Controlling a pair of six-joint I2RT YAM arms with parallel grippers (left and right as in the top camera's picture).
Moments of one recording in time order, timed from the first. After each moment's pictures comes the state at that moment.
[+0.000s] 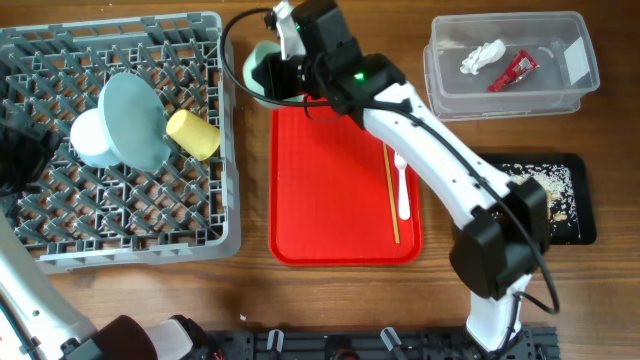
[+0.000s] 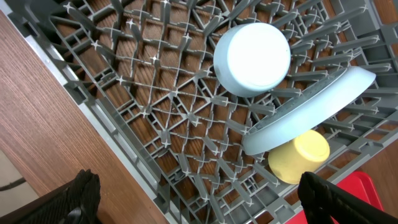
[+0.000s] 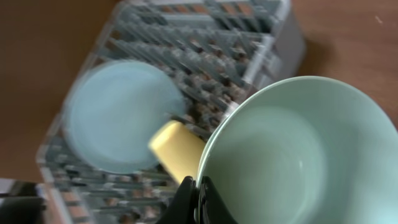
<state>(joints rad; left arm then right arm) 0.62 1.49 1.78 -1.48 0.00 -0.47 0.61 2.01 1.85 -0.47 -0.42 0.42</state>
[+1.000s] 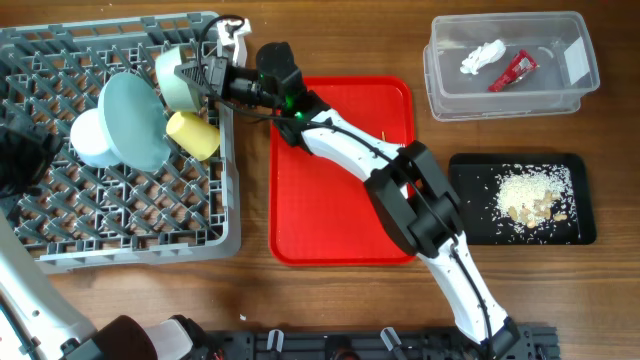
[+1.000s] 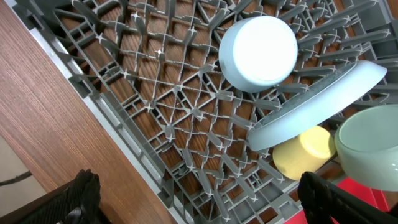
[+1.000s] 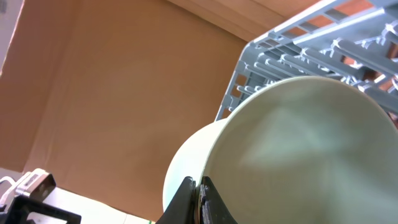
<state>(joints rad) 0.62 1.49 1.78 -1.50 -0.01 -0.47 0.71 2.44 1.85 0.61 -0.62 1.18</state>
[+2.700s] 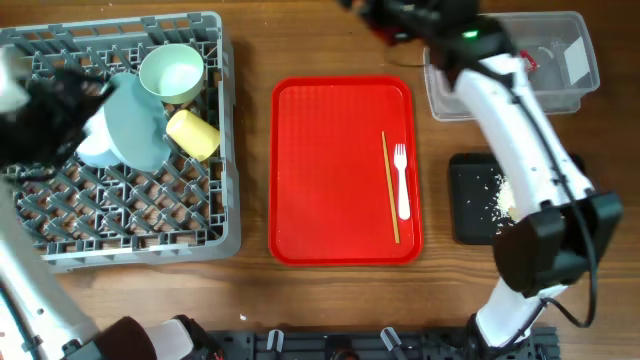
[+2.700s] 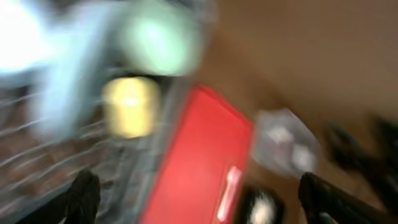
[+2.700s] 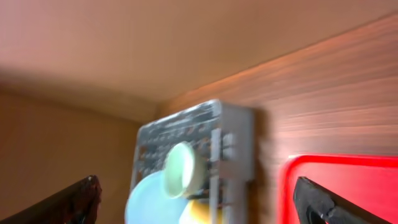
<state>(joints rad) 0.54 1.49 1.78 -1.36 0.73 -0.22 0.26 1.91 1.86 -0.45 -0.52 0.82</state>
